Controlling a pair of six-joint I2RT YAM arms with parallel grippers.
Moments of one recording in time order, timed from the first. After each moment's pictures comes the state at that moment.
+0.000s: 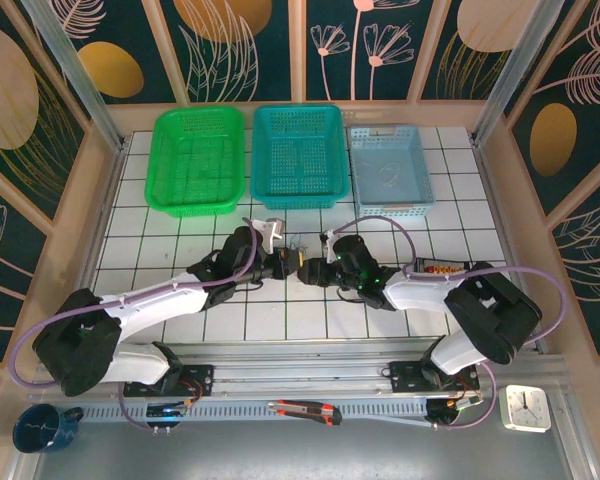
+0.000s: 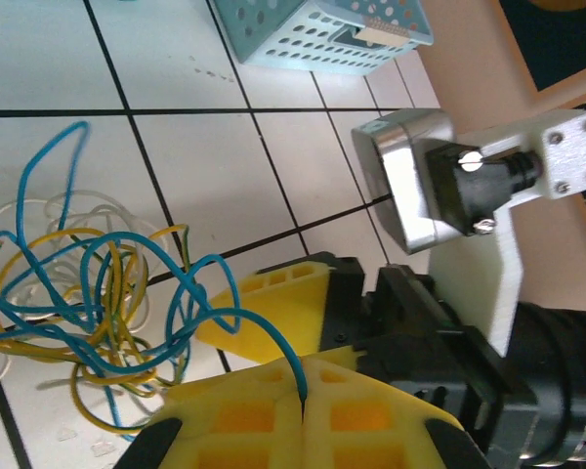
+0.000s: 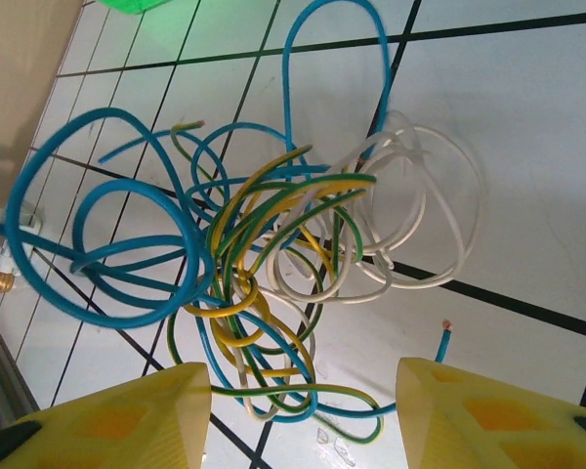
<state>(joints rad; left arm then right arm) -0.79 1.33 0.63 0.19 0.24 -0.78 0.81 1.49 0.54 0.36 -0.20 0.67</state>
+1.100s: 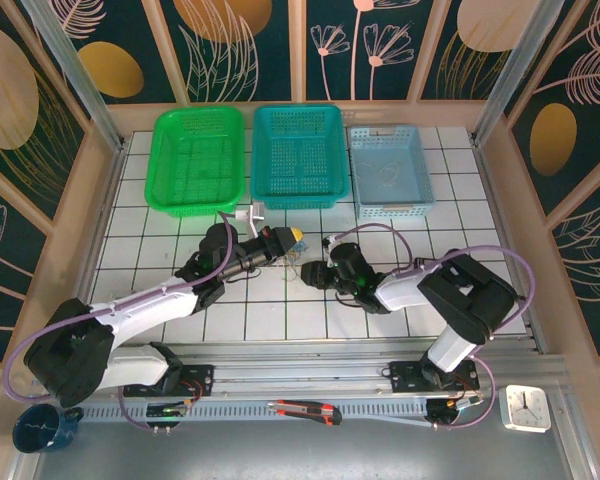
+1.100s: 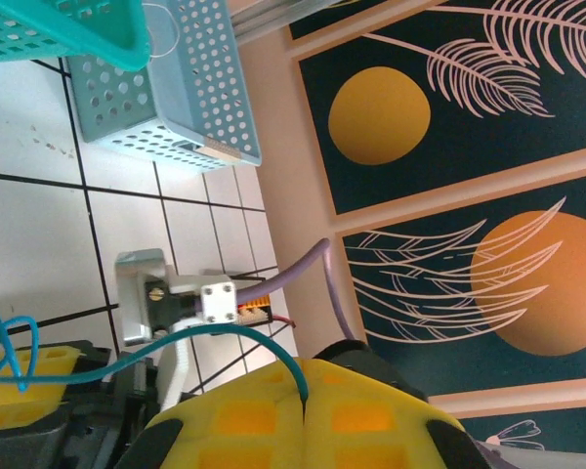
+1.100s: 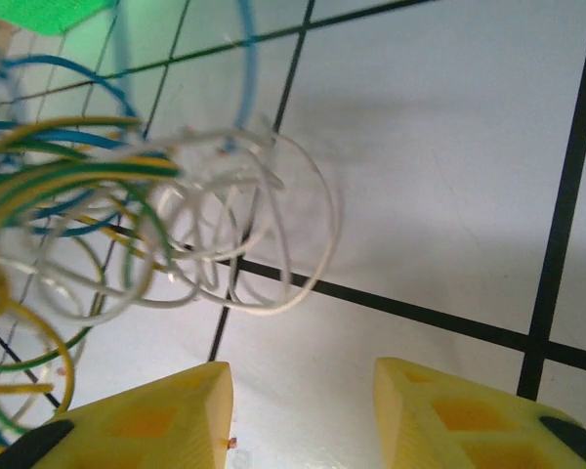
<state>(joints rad) -0.70 1.26 0.56 0.56 0.36 -1.19 0.81 1.61 0.49 0.53 -0.10 0.72</state>
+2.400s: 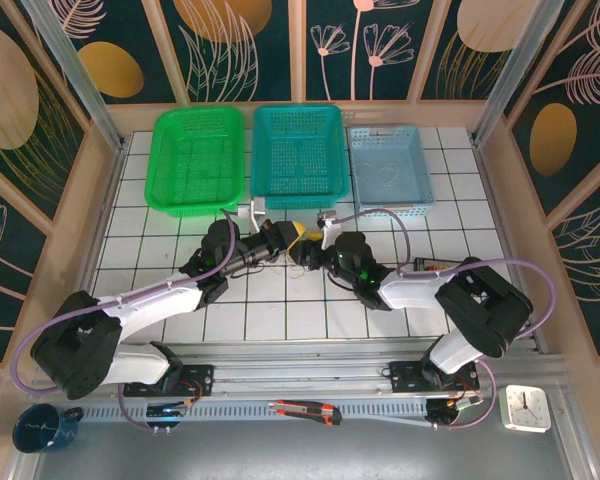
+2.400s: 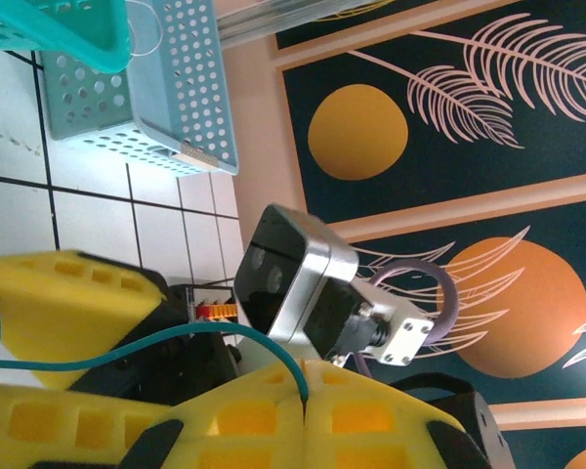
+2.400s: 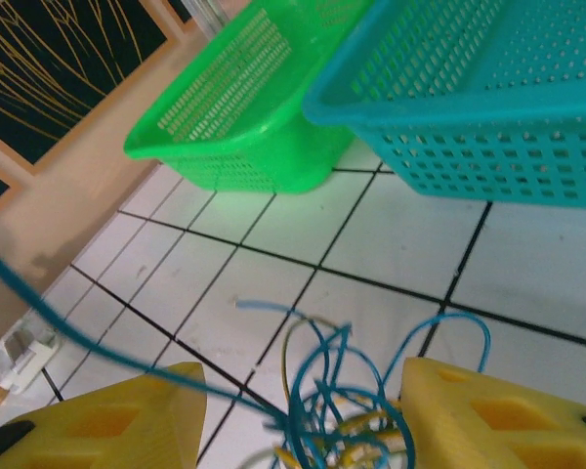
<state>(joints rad) -0.70 1.31 0.59 0.62 0.37 -1.30 0.83 1.54 0.56 0.73 -0.02 0.51</state>
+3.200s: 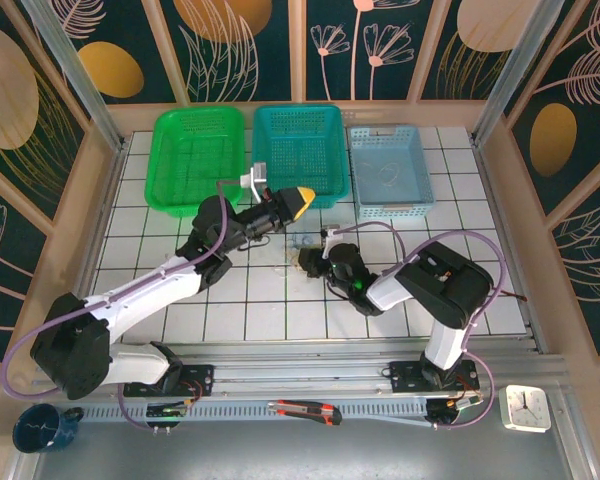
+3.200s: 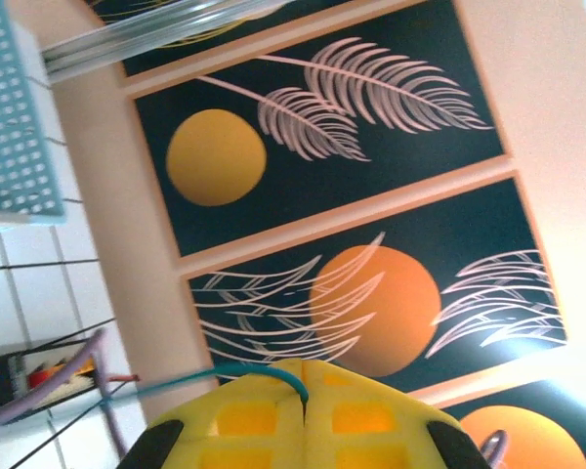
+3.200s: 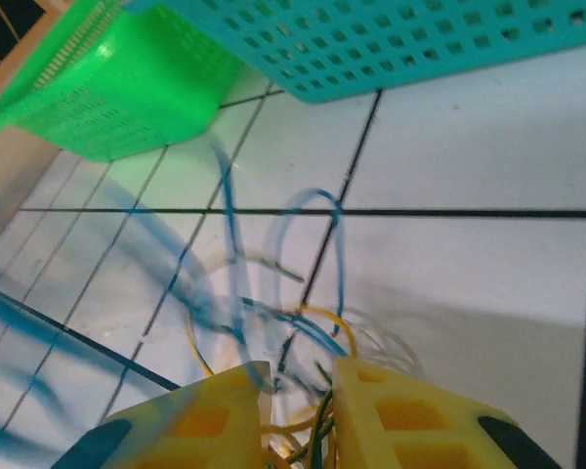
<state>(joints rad) -0.70 1.31 0.84 0.64 0.42 -1.36 0.83 1.79 0.49 0.92 0.08 0.64</state>
